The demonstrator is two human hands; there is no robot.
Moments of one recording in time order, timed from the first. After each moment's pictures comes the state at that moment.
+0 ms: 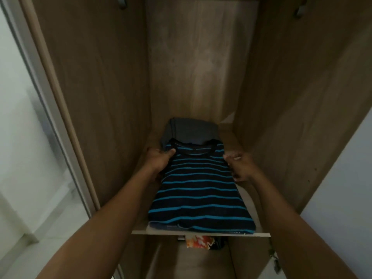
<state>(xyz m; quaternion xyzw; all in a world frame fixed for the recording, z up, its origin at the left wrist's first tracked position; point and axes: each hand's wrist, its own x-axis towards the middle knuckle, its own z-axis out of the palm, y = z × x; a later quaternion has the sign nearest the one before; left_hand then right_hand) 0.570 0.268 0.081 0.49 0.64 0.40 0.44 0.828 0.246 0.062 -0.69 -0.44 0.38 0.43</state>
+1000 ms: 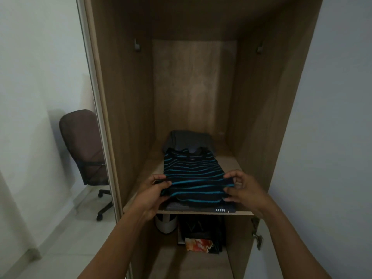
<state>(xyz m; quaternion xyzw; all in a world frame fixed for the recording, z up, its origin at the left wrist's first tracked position) 0.550 0.114 0.050 0.35 0.44 0.53 0.63 0.824 0.078 0.060 -0.54 -0.55 0.43 0.47</state>
